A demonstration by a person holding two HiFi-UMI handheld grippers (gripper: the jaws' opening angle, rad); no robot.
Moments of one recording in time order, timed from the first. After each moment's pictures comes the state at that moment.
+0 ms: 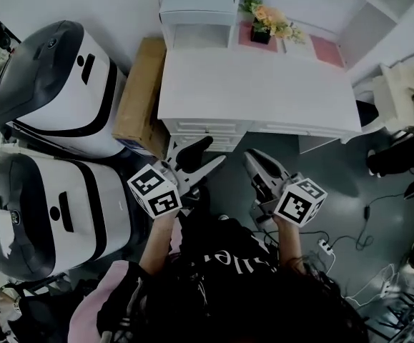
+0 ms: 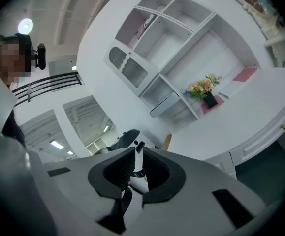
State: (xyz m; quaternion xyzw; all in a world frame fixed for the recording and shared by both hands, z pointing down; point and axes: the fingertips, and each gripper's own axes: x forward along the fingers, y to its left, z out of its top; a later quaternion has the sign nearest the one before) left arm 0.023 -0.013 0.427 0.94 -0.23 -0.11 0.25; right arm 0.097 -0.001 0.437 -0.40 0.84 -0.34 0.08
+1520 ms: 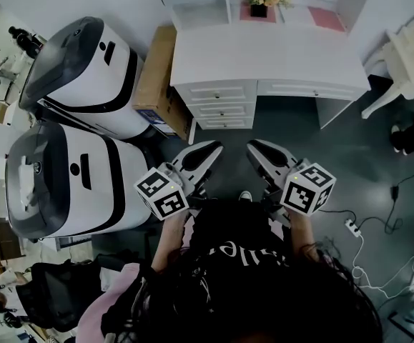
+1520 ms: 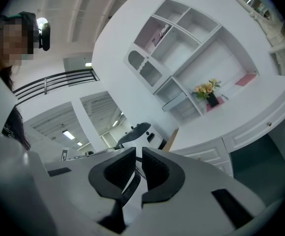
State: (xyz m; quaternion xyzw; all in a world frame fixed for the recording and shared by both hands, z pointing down) left arm 0.048 0.182 0.423 0.93 -0.27 -0.06 0.23; right arm 0.121 0.181 0.438 -0.36 0.88 -0.31 0.07
